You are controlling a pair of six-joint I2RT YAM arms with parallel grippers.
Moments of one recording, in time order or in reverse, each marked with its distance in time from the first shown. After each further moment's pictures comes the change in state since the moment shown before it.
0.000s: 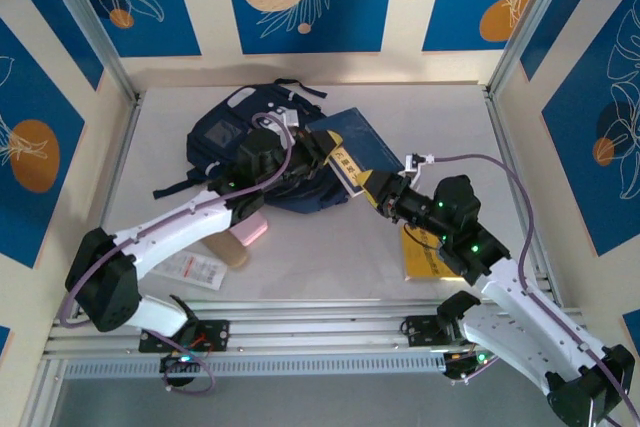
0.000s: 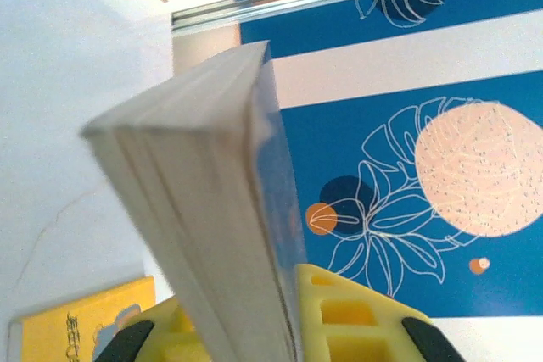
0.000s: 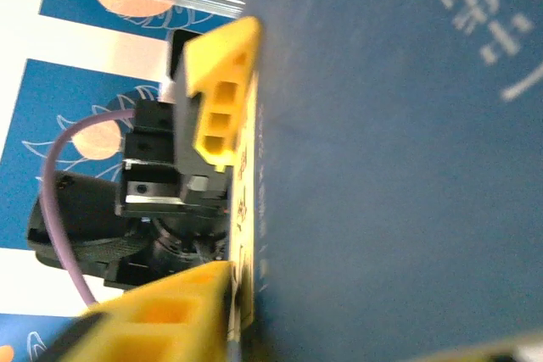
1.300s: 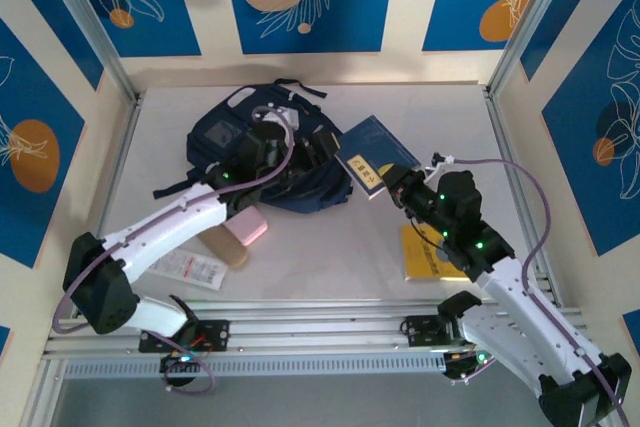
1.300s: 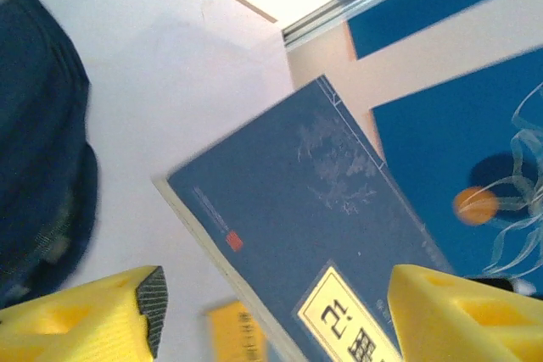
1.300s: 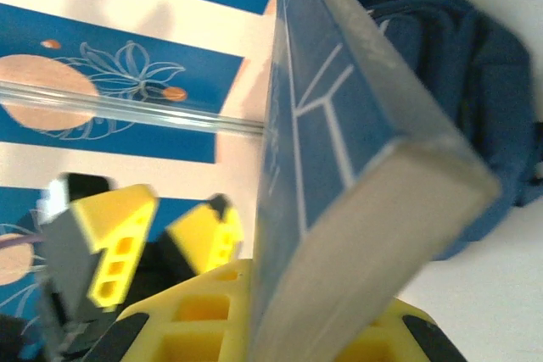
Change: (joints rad) left arm 0.011 -0.009 0.187 -0.482 -0.117 0.432; right arm -0.117 -0.008 0.039 -0.198 0.204 -0.056
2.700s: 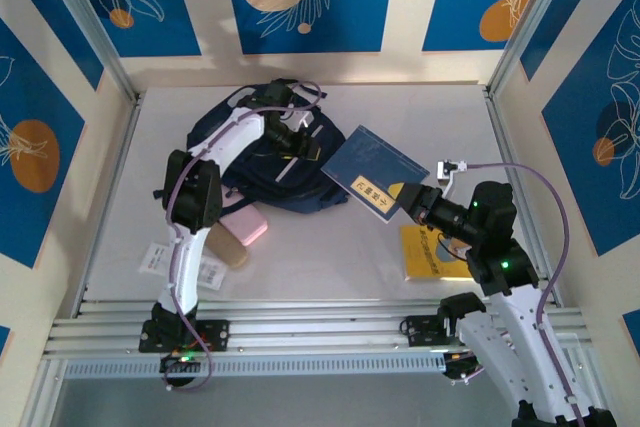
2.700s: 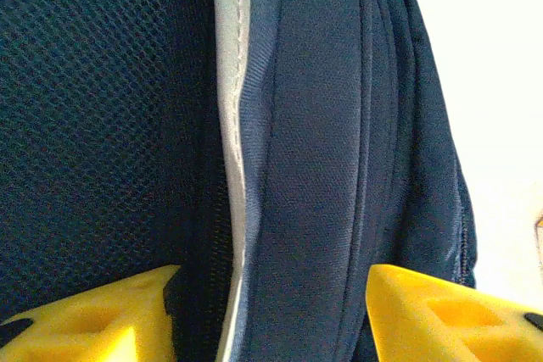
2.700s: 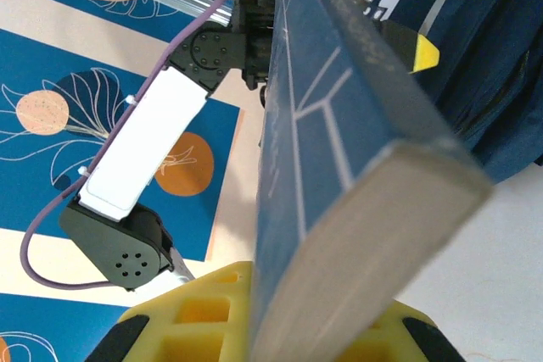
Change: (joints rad) left arm 0.311 0.846 0.765 -0.765 0.360 0.790; right arm -0.230 -0.161 0.010 -0.139 -0.500 -0.228
